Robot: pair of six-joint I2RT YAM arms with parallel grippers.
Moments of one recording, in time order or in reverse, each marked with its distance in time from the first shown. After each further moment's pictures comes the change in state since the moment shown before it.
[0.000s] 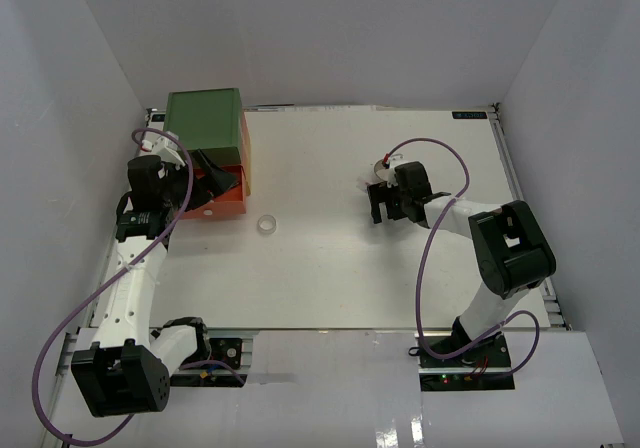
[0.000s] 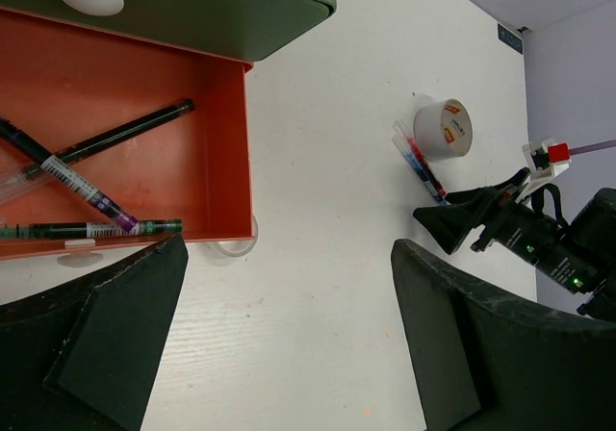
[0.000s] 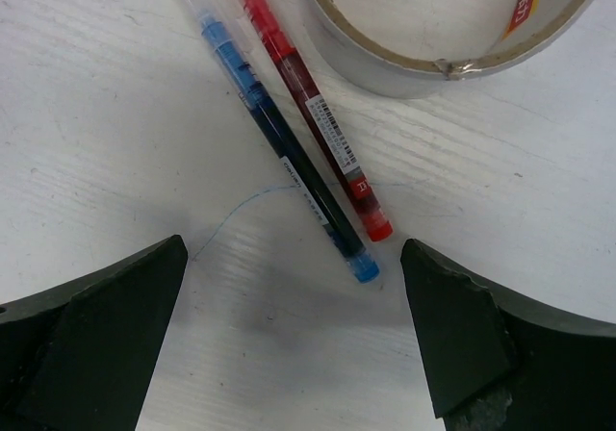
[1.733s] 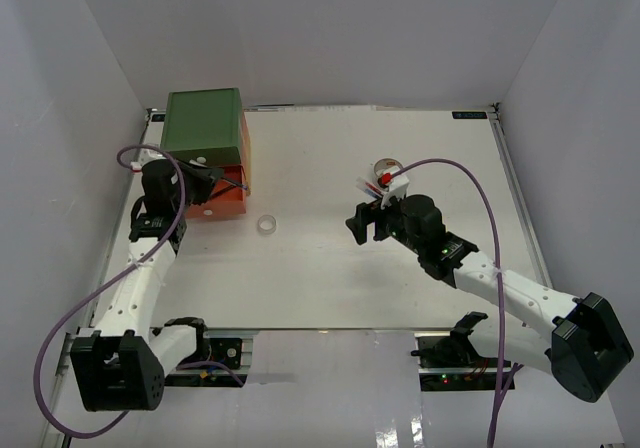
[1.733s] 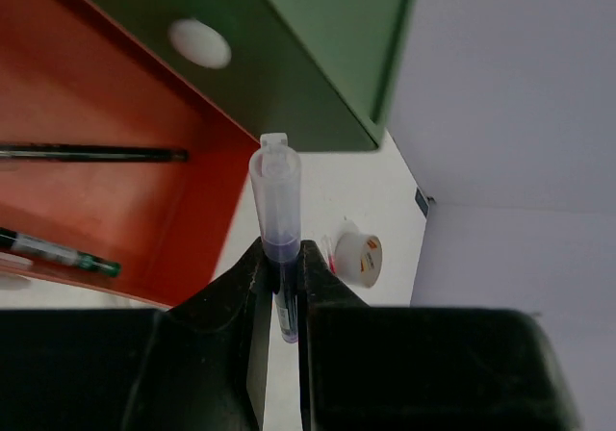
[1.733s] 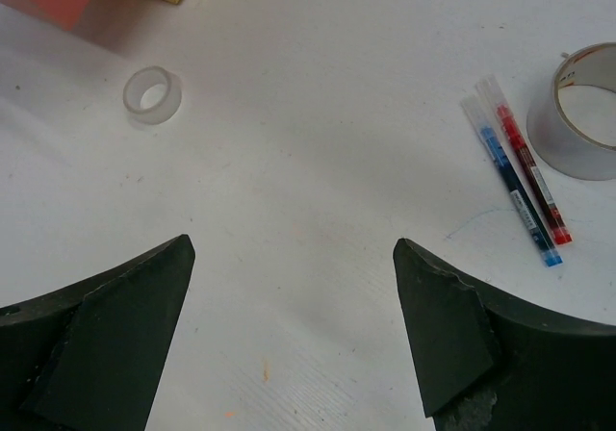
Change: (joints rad) left arm -0.116 0.007 -0.108 0.241 -0.300 -0.517; right arm 0.322 -0.632 -0.274 0.117 0.025 0.148
